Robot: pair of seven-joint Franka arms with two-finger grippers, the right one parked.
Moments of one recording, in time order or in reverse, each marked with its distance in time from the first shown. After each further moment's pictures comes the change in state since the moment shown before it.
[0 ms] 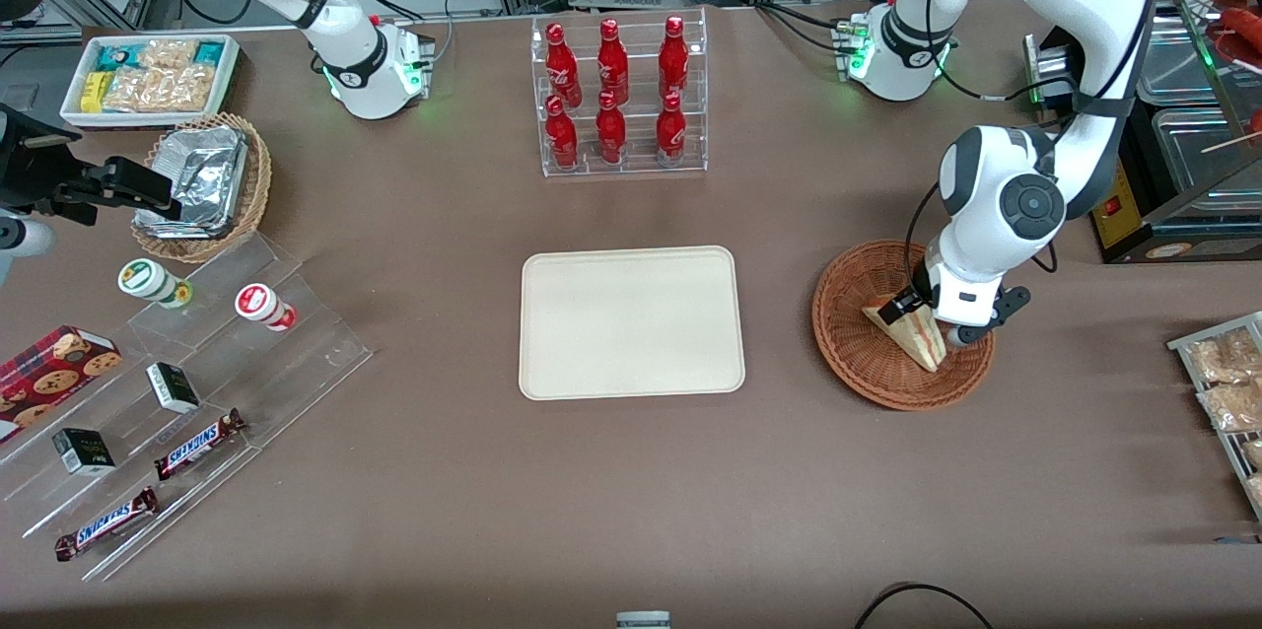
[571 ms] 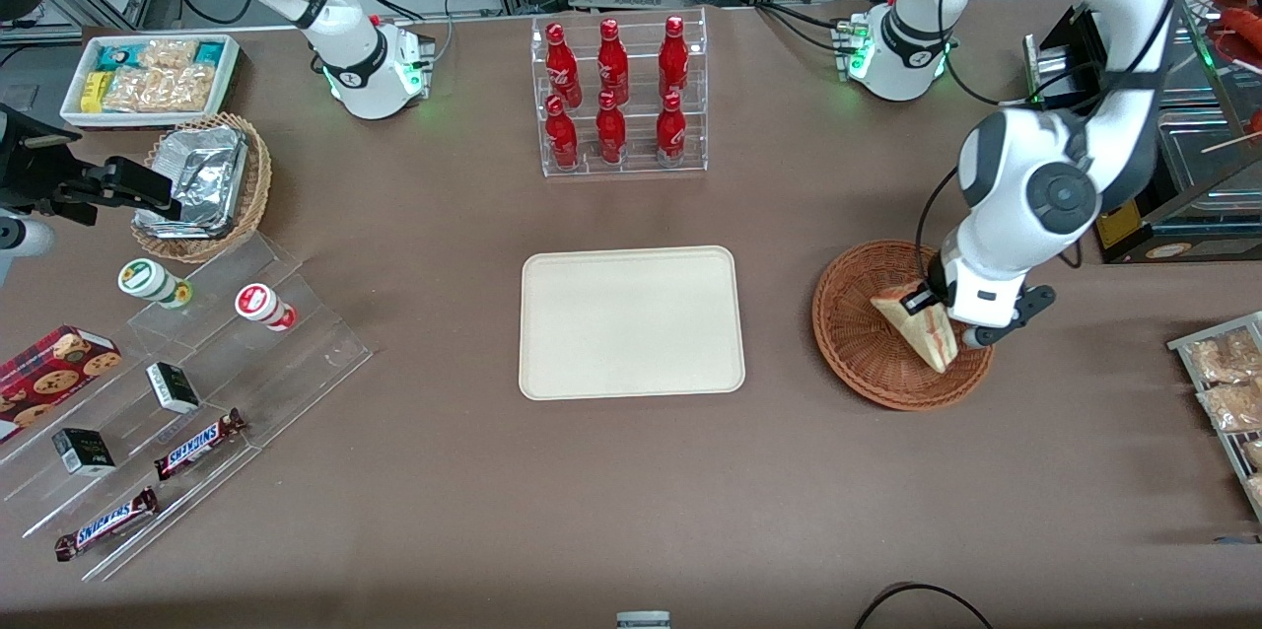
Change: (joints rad) arm -0.004 -0.090 -0.018 0.179 0.019 -0.293 0.011
